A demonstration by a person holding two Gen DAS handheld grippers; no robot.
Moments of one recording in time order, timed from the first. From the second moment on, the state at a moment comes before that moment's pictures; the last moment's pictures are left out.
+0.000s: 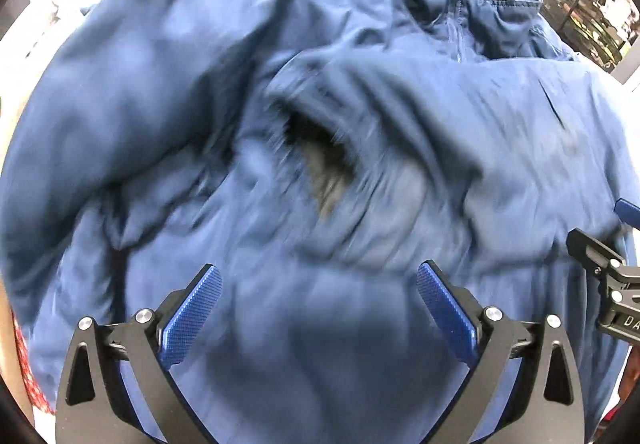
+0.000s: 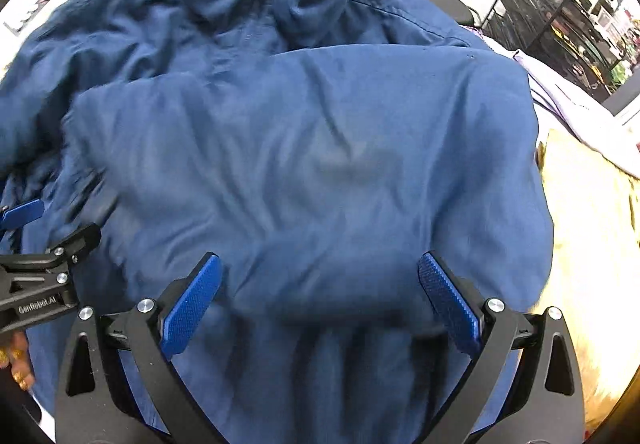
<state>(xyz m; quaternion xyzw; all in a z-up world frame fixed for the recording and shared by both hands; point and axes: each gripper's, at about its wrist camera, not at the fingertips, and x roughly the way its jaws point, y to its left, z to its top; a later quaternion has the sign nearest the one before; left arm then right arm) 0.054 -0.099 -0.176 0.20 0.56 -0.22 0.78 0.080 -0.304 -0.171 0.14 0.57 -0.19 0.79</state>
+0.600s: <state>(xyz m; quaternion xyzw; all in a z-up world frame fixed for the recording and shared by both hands) -0.031 0.094 -0.156 0.12 0.57 -0.11 0.80 0.016 -0.155 -0.165 0.08 0.59 -0.02 0.80</state>
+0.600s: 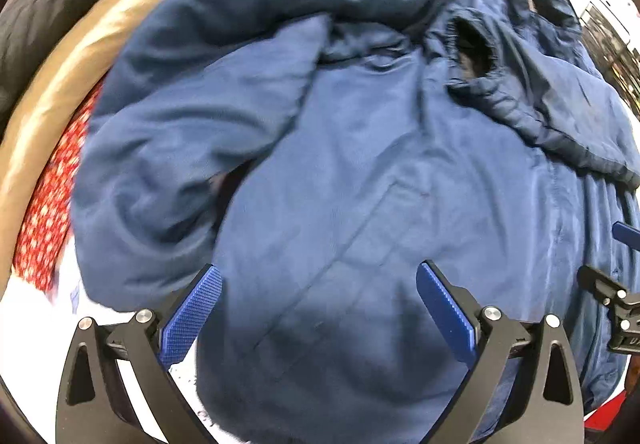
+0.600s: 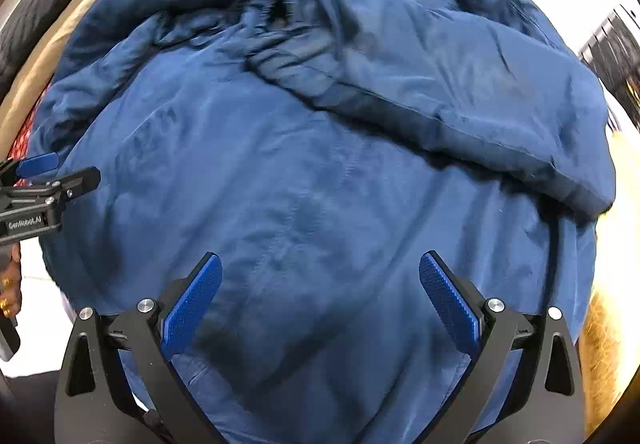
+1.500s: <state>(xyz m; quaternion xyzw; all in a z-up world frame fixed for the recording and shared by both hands) 0.025 0.237 -0.147 -0.09 0.56 -0.03 0.82 0.004 -0.138 -0.162 0.07 0.60 0.00 0.80</state>
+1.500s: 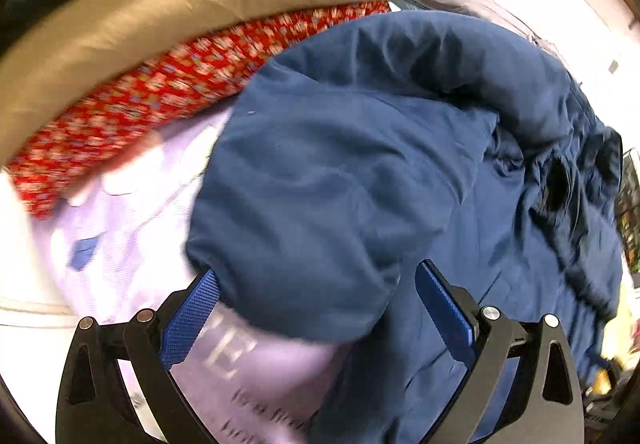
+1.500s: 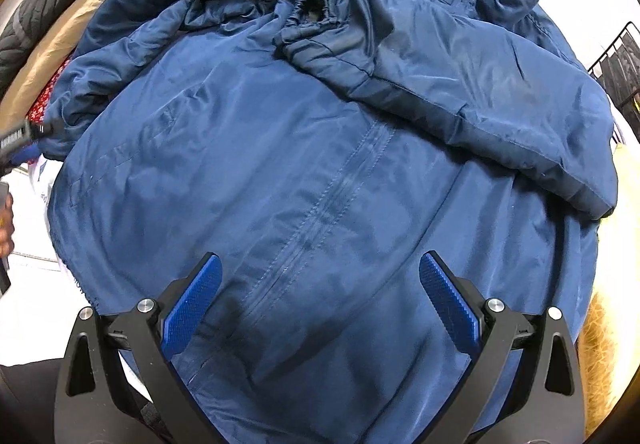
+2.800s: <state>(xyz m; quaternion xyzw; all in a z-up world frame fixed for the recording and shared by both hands) 0.014 -0.183 -0.040 0.11 0.47 -0.42 0.77 -0.045 -0.254 -0.167 0.22 0.56 -0.15 0.78</state>
